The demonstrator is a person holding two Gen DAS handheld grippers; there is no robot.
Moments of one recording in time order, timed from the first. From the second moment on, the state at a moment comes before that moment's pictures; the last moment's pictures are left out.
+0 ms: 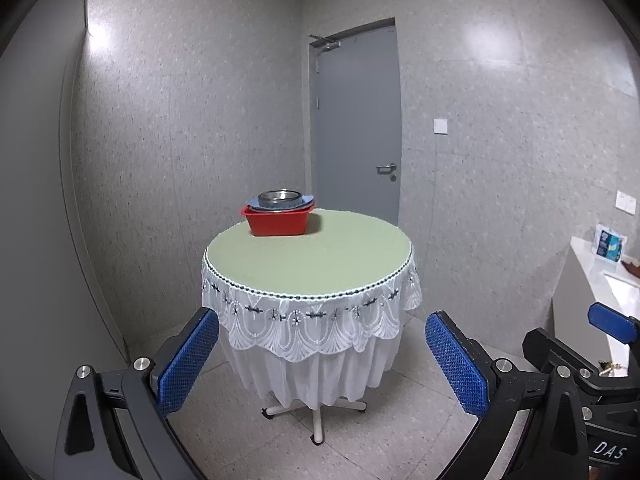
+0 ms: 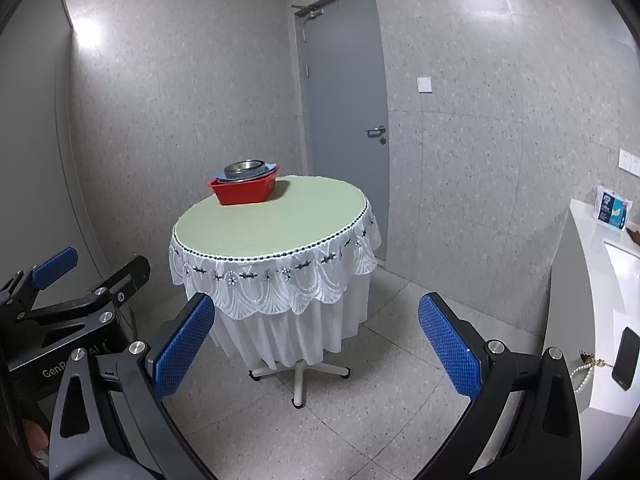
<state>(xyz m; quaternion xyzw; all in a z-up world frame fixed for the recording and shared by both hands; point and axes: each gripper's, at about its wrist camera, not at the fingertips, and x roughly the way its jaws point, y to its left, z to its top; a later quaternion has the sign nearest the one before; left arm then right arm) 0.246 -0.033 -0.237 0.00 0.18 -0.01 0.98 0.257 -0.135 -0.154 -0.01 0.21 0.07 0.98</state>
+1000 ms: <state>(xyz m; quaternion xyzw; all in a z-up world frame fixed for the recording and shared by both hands) 0.258 -0.037 -0.240 0.00 0.17 -0.01 0.98 0.255 -0.145 -0.151 -0.01 0.21 0.07 0.97</state>
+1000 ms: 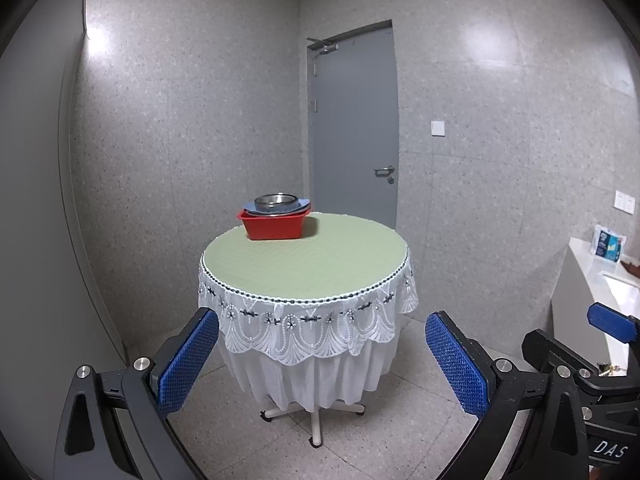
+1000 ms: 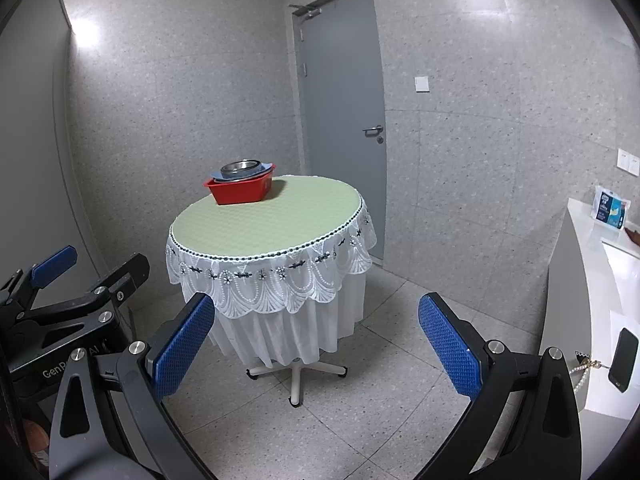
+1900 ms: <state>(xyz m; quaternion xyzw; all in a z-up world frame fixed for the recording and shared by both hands) 0.270 -0.035 -0.241 0.00 0.17 -0.01 0.99 0.265 -0.141 -0.146 -0.02 0.22 0.08 0.97</state>
